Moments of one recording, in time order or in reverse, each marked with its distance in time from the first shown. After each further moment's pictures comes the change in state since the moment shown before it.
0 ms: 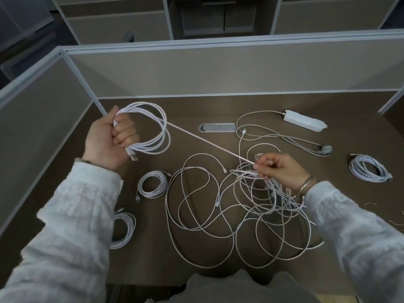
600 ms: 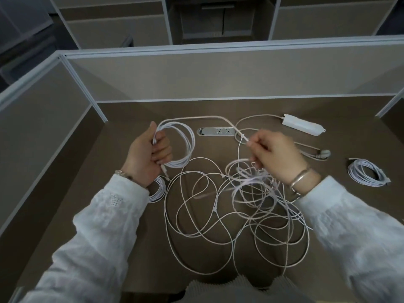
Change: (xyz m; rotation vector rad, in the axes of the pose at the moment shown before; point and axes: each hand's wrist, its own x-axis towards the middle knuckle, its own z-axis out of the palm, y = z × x) left_hand 0.017 -0.060 0.026 0.208 0.113 -0.027; right_hand -0.005 -0.097 0.012 -0.401 0.254 -0.143
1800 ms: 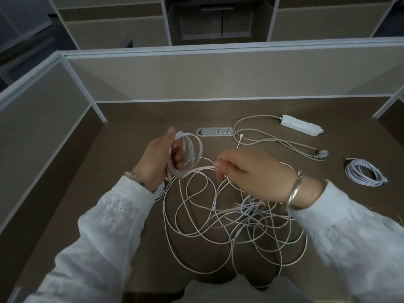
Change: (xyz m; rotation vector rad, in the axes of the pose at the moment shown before) left_hand -0.009 -0.020 0.022 0.432 0.140 0.098; right_hand -0.032 -0.072 -0.007 -0.169 -0.422 -0.267
